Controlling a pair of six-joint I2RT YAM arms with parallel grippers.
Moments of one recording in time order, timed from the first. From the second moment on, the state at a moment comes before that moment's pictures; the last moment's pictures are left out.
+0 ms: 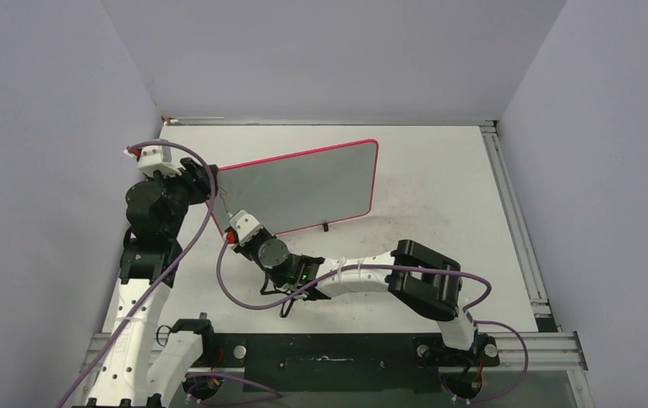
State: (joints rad) left arm -0.05 0.79 0.87 -0.15 0.04 -0.36; right arm 1.28 1.98 1.26 0.68 0.54 -0.18
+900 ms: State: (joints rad) left arm -0.05 0.79 0.86 -0.15 0.03 -0.35; right arm 1.32 1.72 1.04 0.77 0.48 -0.18
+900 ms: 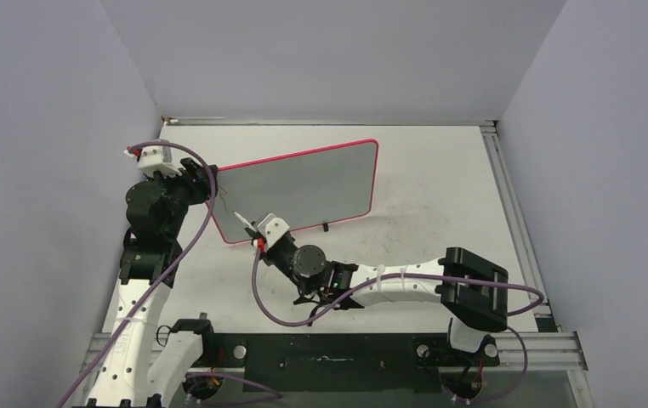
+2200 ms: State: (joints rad) left arm -0.04 0.79 0.86 -0.15 0.03 -0.35; right arm 1.21 1.85 1.14 0.81 0.39 -0.17
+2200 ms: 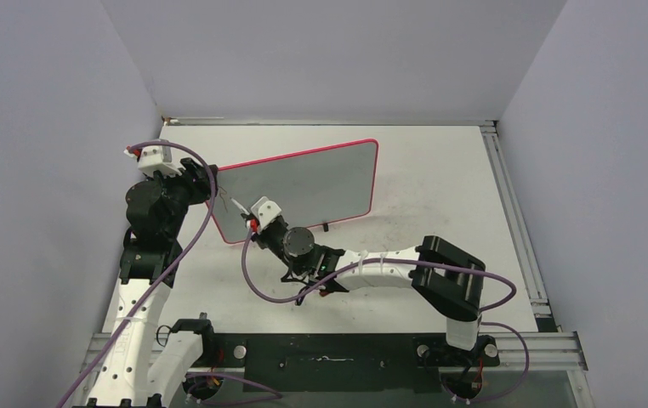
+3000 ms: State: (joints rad) left arm -0.05 0.79 0.86 -0.15 0.03 -0.34; right arm 1.21 1.90 1.19 0.76 0.40 -0.16
